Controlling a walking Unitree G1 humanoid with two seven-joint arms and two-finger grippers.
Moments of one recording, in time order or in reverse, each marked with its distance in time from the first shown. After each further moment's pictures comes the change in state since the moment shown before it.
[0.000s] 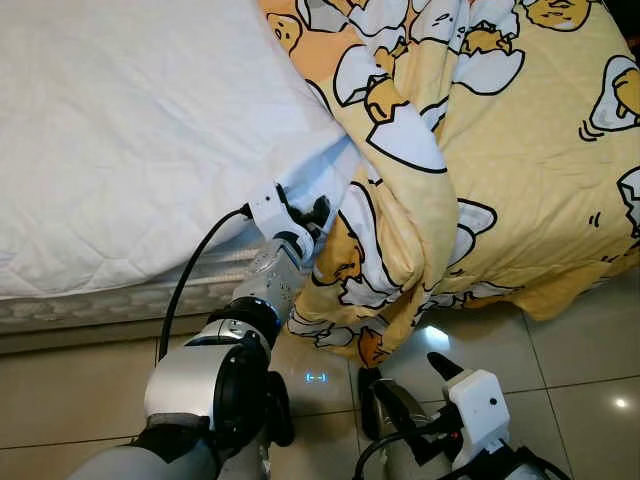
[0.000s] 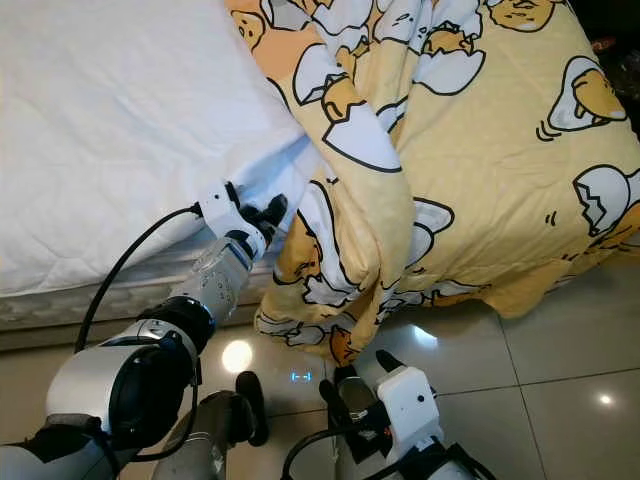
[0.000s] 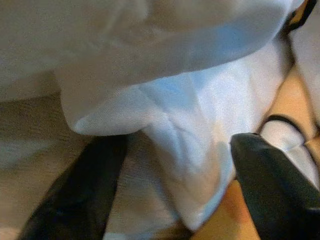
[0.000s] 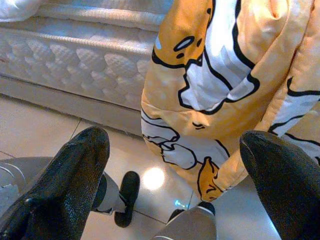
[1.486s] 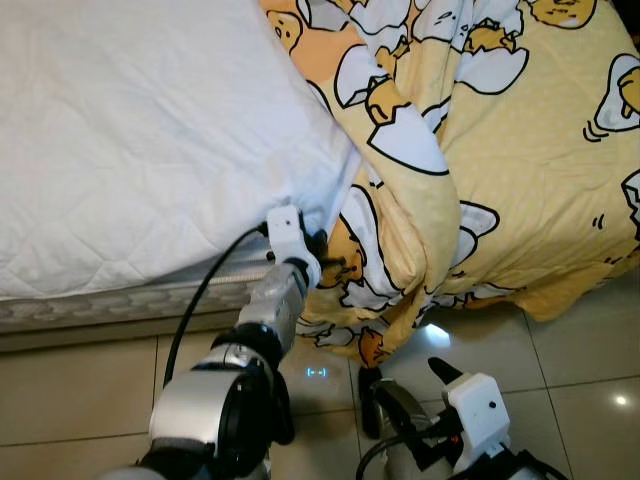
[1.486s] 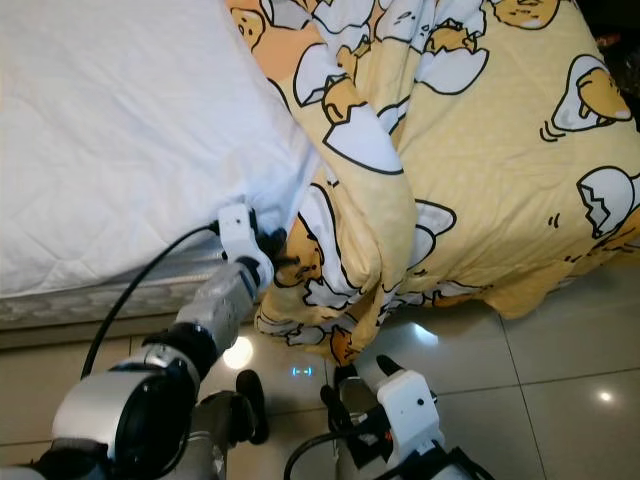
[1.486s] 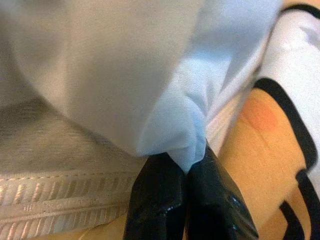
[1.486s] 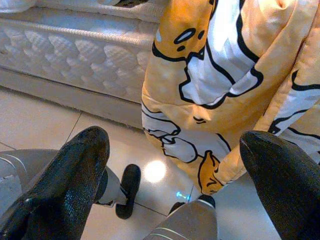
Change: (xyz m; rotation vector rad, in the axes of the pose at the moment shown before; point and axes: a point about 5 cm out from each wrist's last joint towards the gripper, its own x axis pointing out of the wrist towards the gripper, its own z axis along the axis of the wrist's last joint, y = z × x) left arm -0.014 0.001 -0.047 0.195 0.128 -0.092; right arm -0.002 0.000 -0.004 -0.004 0.026 0.003
